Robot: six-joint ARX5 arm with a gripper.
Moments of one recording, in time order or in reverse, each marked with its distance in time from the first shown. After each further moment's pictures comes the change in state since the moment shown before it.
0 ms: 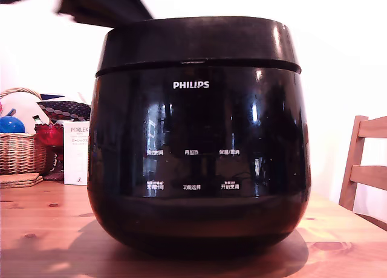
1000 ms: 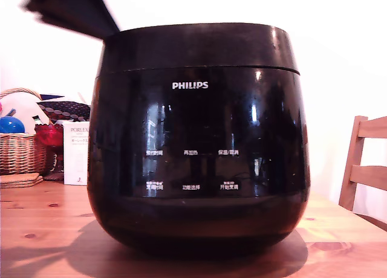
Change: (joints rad) arm 0.084 -0.108 -0.001 -0.191 -0.137 0.042
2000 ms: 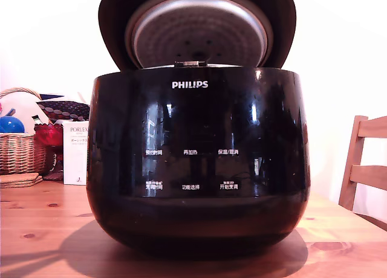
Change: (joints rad) arm -0.042 -0.167 -0.084 0.332 0.000 -0.101
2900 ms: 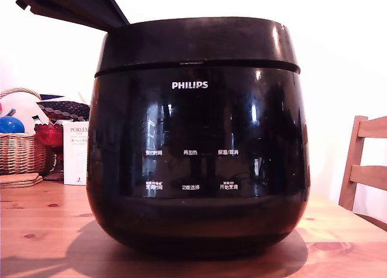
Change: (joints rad) arm -0.013 0.103 0.018 -0.283 0.054 0.036
